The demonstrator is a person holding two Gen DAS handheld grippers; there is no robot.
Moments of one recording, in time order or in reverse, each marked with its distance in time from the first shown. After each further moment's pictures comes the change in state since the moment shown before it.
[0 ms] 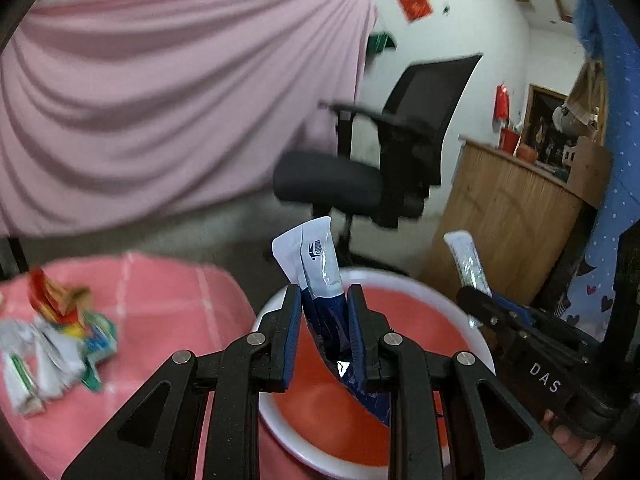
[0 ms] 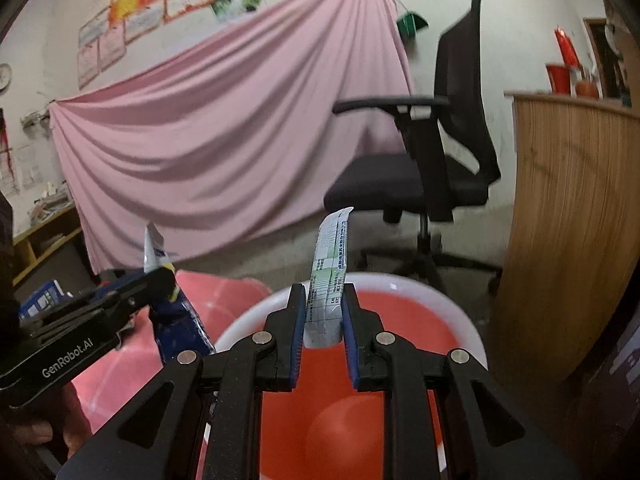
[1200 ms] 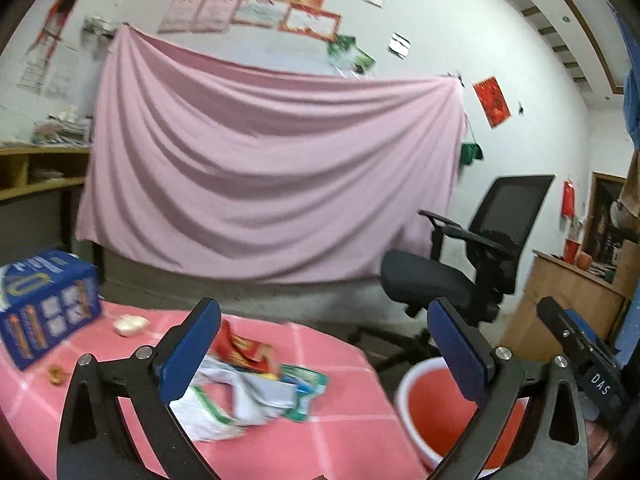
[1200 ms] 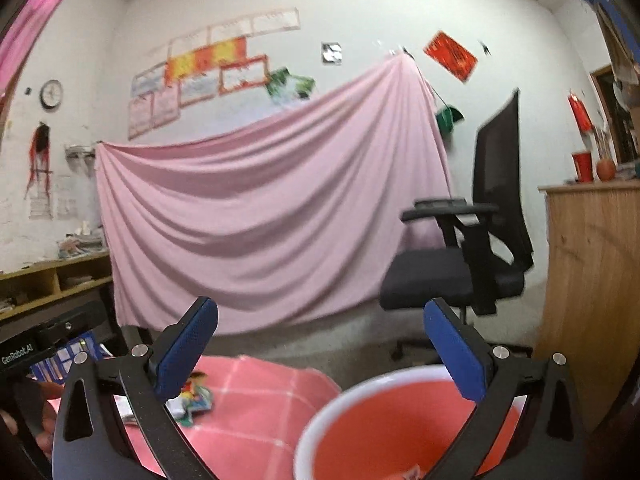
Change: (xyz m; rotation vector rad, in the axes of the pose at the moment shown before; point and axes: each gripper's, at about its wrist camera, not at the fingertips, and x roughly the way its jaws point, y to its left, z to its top) left arm -0.177 0.126 -0.020 -0.151 -0.414 0.288; right arm -0.046 0.102 0.022 -0.092 -0.403 0.120
